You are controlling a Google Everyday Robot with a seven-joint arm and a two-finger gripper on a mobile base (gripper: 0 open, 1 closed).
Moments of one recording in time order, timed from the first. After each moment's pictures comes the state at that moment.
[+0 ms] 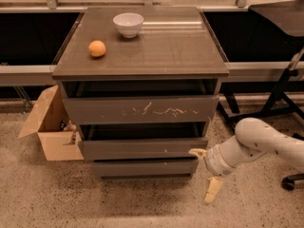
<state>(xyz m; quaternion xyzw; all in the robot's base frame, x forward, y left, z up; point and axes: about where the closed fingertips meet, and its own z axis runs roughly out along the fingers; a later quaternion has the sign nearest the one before) 0.465 -0.169 0.547 -0.69 0.66 0.22 0.20</state>
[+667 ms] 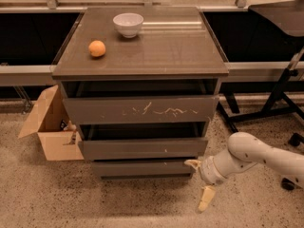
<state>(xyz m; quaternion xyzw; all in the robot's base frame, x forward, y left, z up) 0.462 -0.157 0.480 -0.67 0.67 0.26 0.20</state>
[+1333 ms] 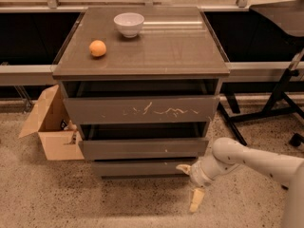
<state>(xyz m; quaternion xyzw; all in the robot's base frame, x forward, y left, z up) 0.471 -0.142 0.416 -0.68 0.66 0.26 0.18</state>
